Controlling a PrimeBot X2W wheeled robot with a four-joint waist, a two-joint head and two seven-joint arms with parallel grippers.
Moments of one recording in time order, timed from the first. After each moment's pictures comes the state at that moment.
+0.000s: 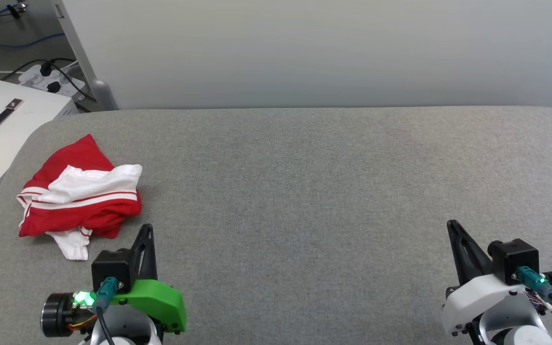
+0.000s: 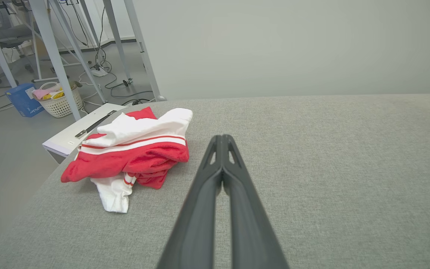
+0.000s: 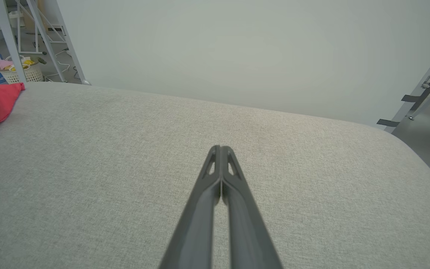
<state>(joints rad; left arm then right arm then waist) 0.02 0.05 0.00 0.00 -0.01 0.00 0.00 0.02 -0.05 0.00 0.00 0.01 0.13 0.00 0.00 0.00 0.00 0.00</state>
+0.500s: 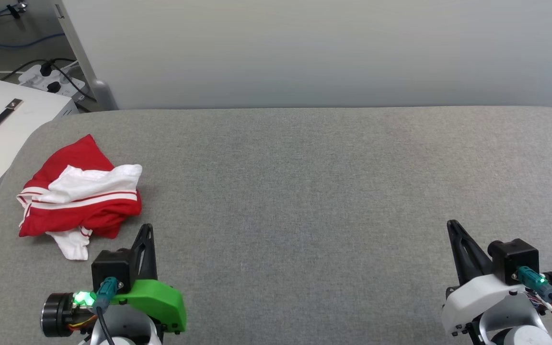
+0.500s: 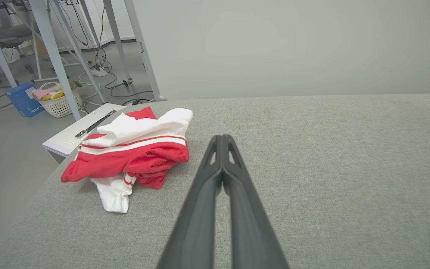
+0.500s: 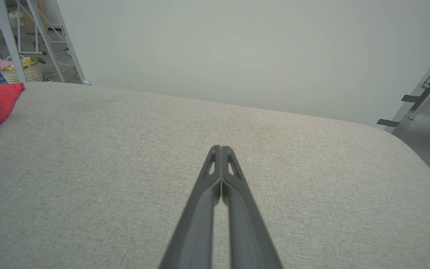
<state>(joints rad) 0.02 0.05 0.00 0.00 -0.01 0.00 0.00 0.02 -0.05 0.00 0.00 0.01 0.13 0.00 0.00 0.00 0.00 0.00</state>
